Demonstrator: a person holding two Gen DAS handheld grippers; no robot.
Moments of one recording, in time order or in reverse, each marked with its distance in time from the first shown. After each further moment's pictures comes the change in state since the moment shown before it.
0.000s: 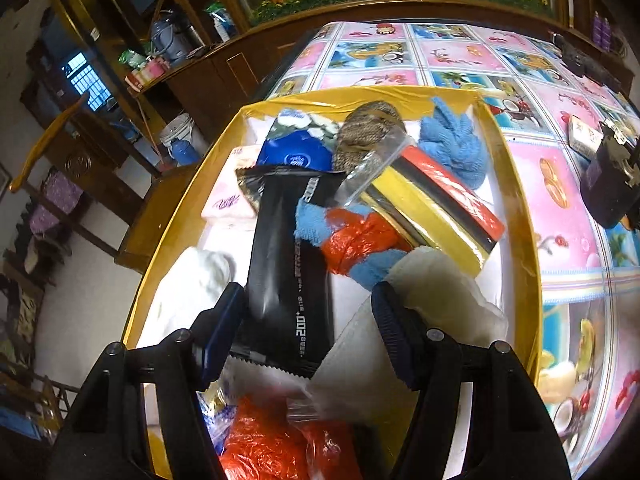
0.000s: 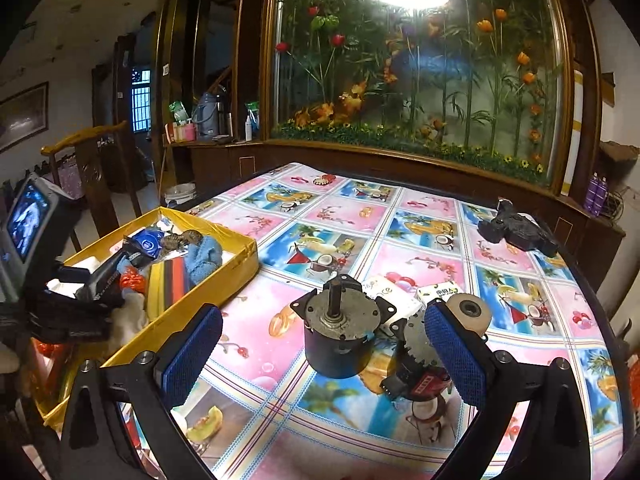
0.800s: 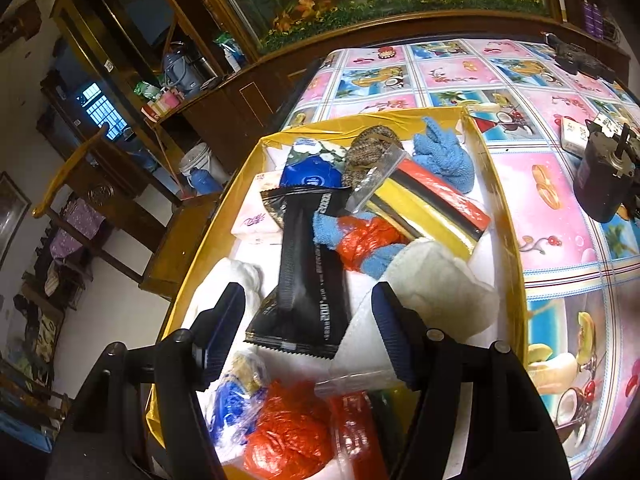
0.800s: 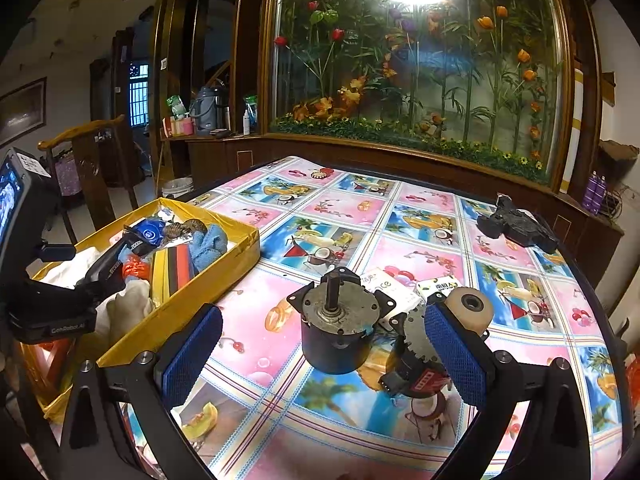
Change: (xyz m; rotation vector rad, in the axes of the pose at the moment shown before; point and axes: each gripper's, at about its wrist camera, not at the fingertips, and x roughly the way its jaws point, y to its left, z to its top) left arm -0.029 -0.001 -0.009 0.032 -0.098 0.077; right arm -0.002 -0.013 -0.005 -0.008 0.022 0.000
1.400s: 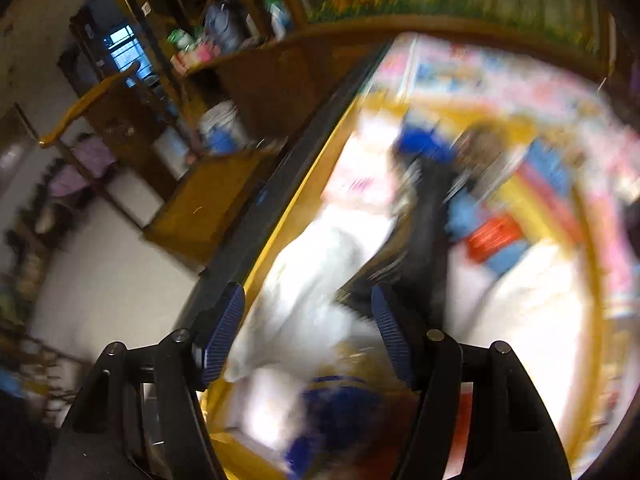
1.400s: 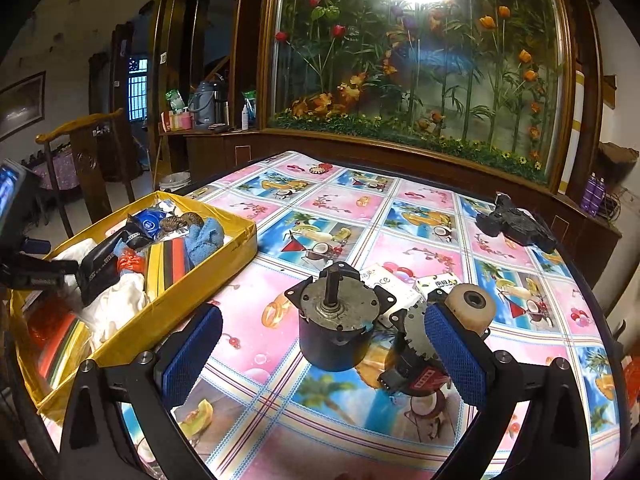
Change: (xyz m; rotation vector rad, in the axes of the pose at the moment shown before) left arm 0.026 0.081 -0.016 -0.218 0.014 -0.040; right arm 0.005 -0.002 -0.002 -0.021 0.011 0.000
